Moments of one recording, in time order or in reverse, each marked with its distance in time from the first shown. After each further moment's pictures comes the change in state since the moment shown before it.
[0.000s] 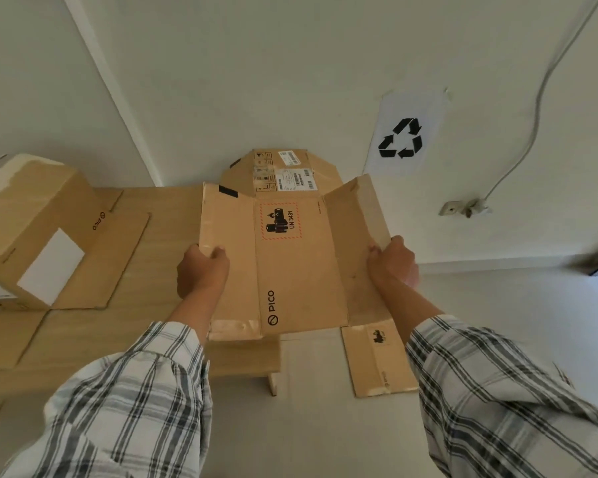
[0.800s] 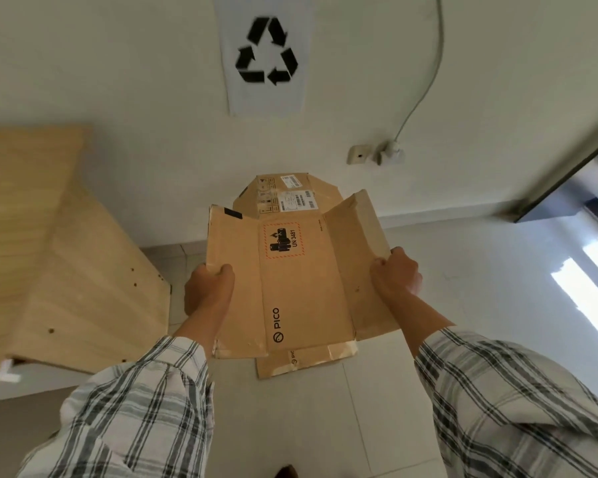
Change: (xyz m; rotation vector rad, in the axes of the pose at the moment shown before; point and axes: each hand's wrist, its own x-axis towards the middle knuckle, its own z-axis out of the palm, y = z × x) left_hand -0.176 0.017 0.386 0.034 -0.227 -0.056; right_hand 0.233 0.339 -0.030 -0.091 -0.063 0.158
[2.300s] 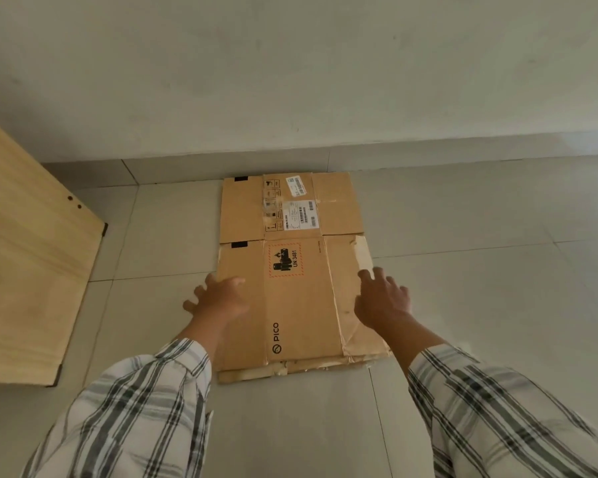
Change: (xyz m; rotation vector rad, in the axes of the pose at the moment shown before) left_hand 0.168 -0.294 0.347 0.808 -0.382 0.042; right_hand 0.181 0.223 0.416 -0.642 -0.304 -0.453
